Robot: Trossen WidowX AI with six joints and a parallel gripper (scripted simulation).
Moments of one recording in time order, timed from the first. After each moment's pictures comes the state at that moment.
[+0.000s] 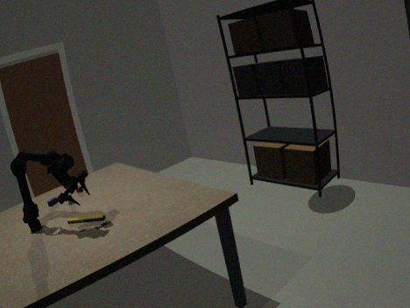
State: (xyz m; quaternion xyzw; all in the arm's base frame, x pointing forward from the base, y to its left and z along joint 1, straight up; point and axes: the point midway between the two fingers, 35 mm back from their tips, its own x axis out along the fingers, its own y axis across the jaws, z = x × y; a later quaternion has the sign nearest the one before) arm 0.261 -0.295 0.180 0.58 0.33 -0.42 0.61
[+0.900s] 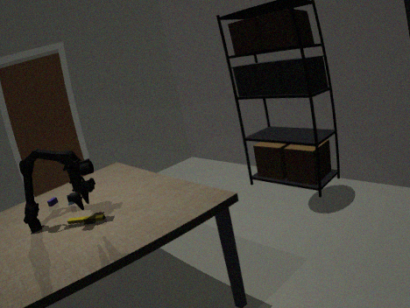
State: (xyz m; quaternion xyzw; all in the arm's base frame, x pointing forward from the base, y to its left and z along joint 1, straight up) arm 0.289 -0.206 0.118 0.26 0.65 -0.27 0.67
